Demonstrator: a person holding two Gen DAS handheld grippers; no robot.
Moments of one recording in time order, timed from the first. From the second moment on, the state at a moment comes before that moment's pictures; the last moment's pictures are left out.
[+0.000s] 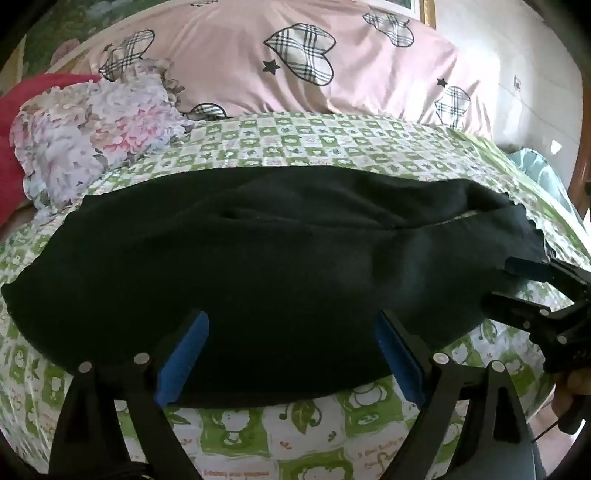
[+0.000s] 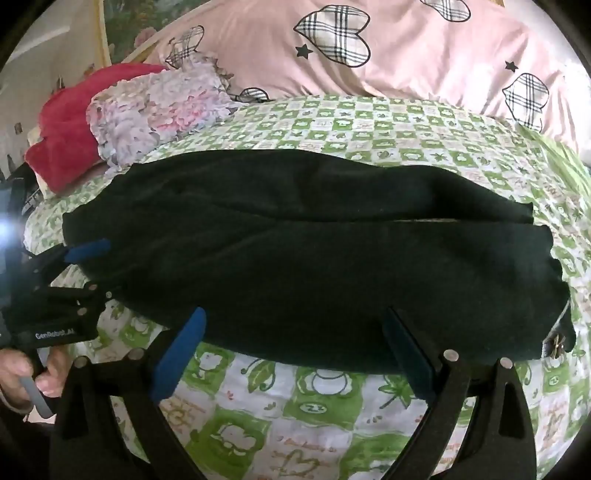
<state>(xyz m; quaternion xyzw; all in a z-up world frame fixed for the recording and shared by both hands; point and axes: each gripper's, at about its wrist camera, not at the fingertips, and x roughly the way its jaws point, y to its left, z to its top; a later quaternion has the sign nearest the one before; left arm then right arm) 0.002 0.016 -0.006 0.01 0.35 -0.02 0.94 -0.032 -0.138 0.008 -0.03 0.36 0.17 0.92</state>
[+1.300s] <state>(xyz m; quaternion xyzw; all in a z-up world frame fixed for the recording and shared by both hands) -0.009 0.020 0.004 0.00 0.33 -0.01 0.94 -0.035 -0.128 0.018 0.00 0.33 0.18 0.93</state>
